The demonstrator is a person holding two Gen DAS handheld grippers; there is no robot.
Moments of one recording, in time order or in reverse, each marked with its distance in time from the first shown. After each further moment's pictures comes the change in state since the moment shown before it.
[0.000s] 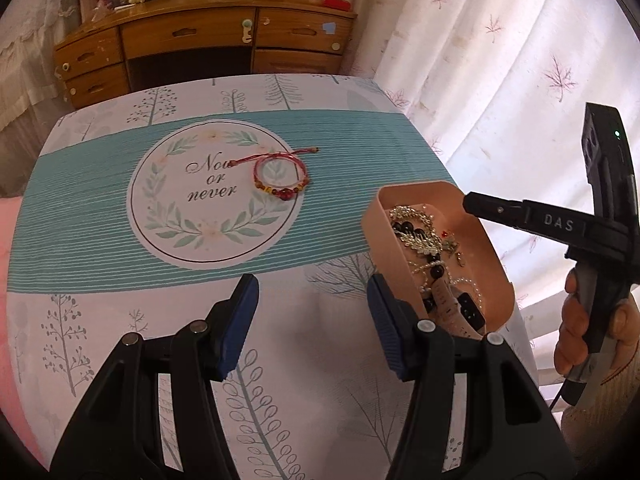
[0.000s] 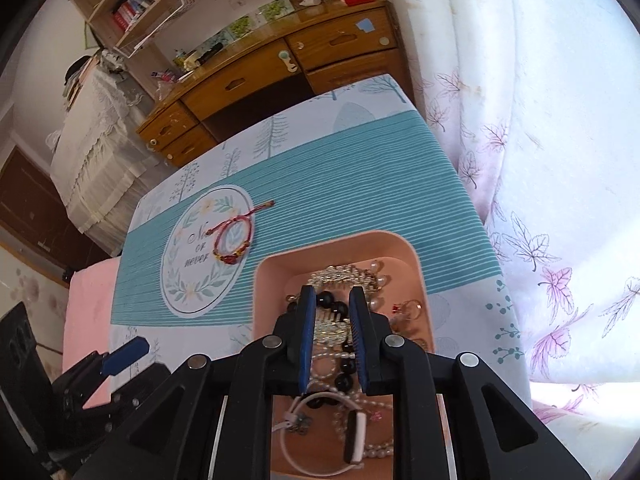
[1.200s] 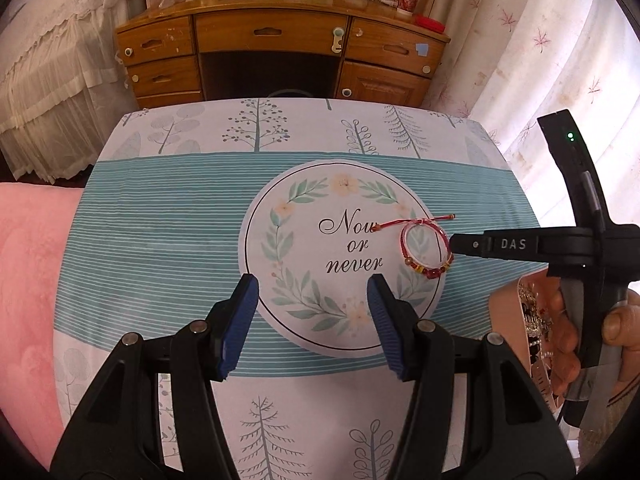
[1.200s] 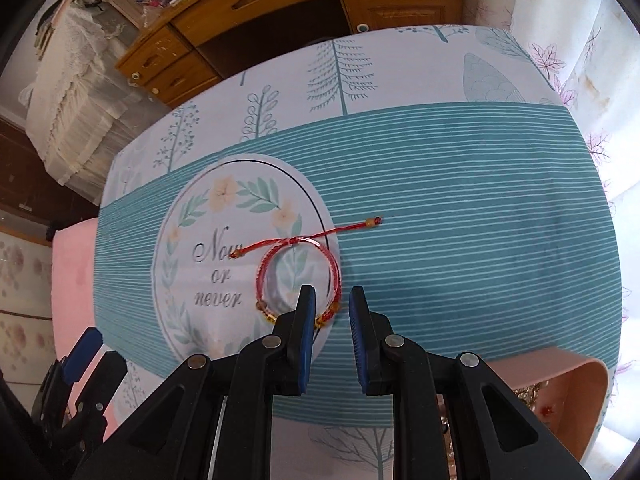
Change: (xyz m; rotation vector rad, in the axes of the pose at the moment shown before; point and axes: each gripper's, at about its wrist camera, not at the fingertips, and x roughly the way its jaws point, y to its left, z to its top) left arm 0.026 0.112 0.066 -0.127 -0.018 0.182; right arm 0.169 0.116 0.083 -0.055 0.303 -0.077
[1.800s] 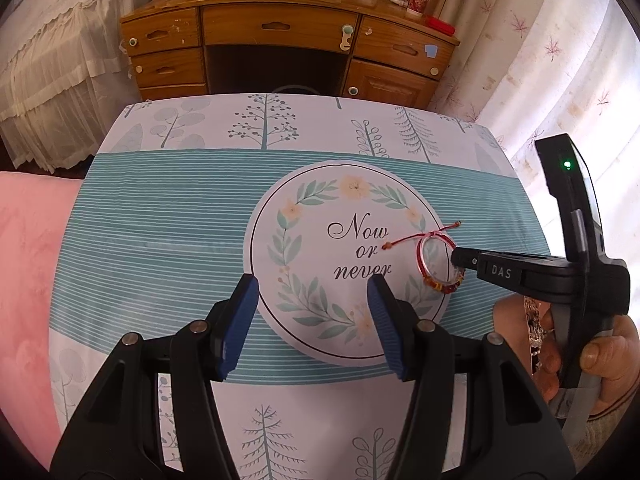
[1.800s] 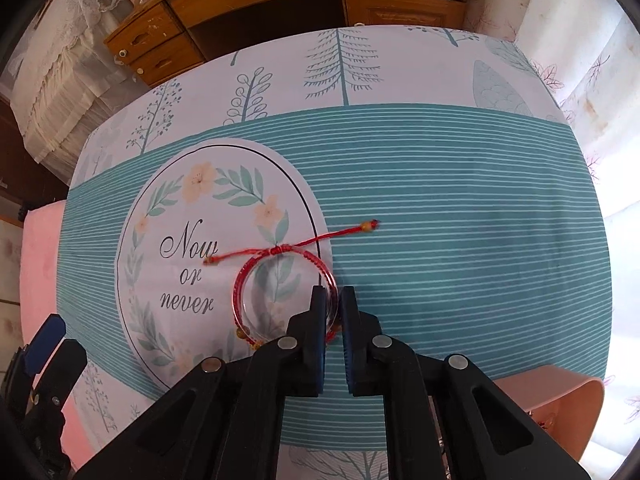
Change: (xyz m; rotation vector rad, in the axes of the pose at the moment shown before) left arm 0.007 0.009 0.005 -0.033 0.010 -0.001; right arm 0.016 0.014 -0.005 -0.065 -0.023 -0.092
